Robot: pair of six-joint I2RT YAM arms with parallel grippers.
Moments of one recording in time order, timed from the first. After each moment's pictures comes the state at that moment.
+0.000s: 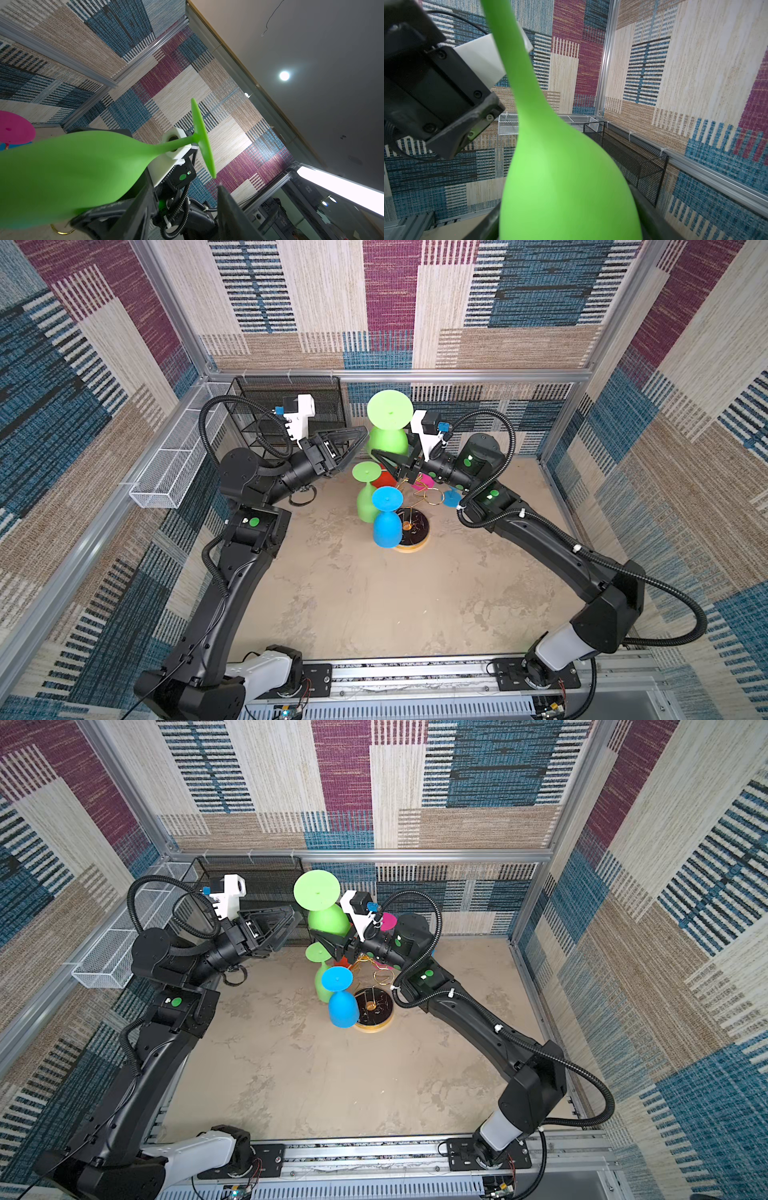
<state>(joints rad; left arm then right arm) -0.25 1.19 1.40 0.28 0.83 -1.24 0.66 1.56 1.54 0.27 -0.45 0.00</state>
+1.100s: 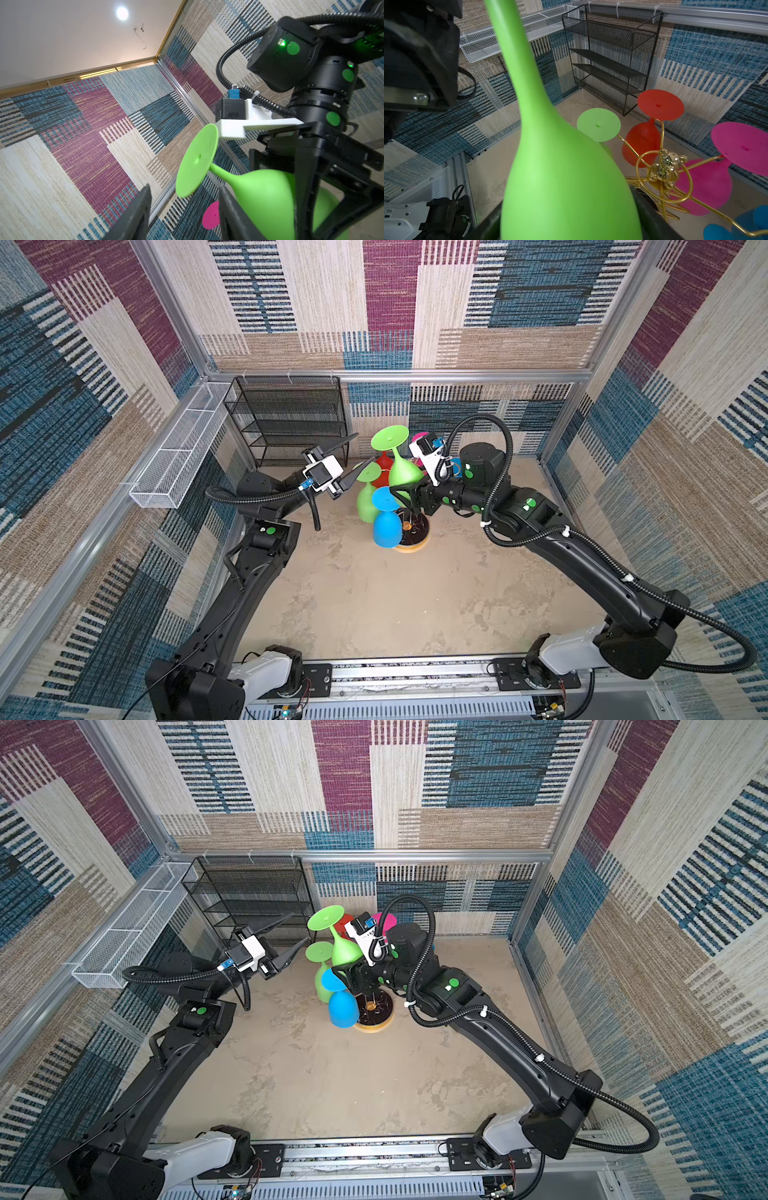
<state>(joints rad) -0.25 1.18 1.15 0.58 0.82 0.40 0.76 1.43 1.63 -0.52 -0.19 0.06</state>
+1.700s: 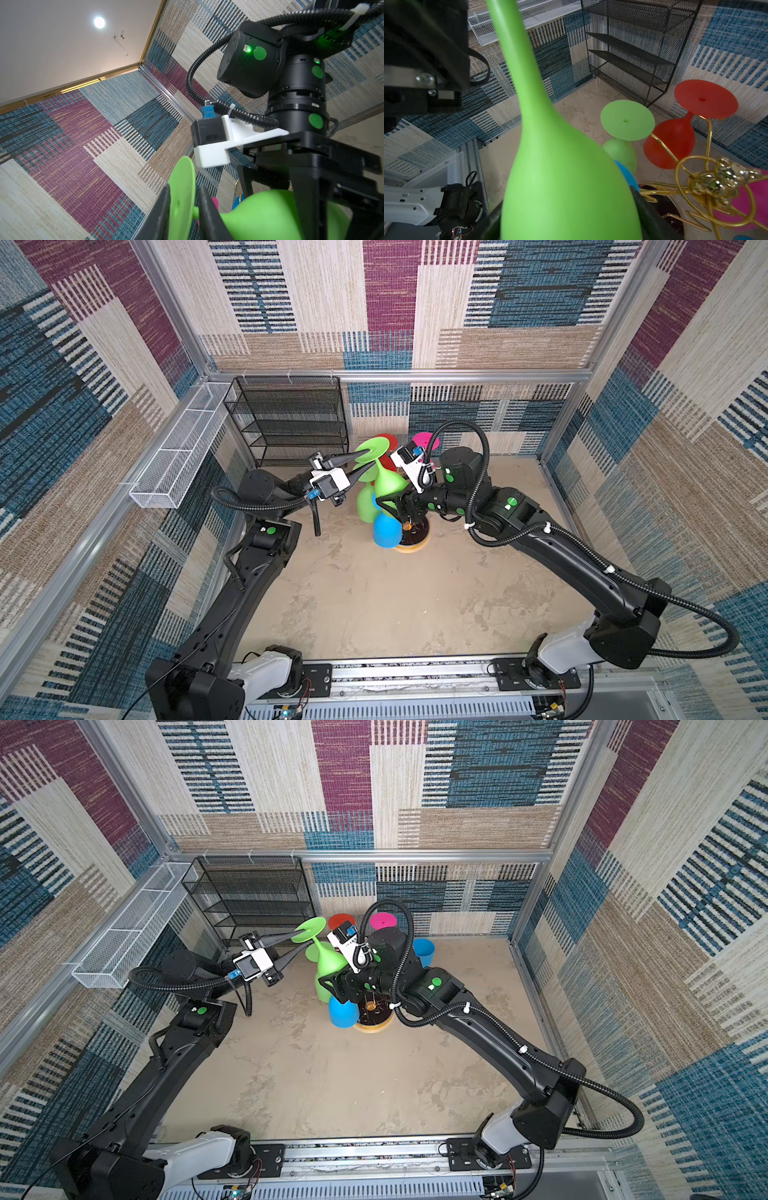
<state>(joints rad) -0.26 1.18 1.15 0.51 0.90 0.50 0.81 1.49 1.65 -0.55 -0.22 0.06</state>
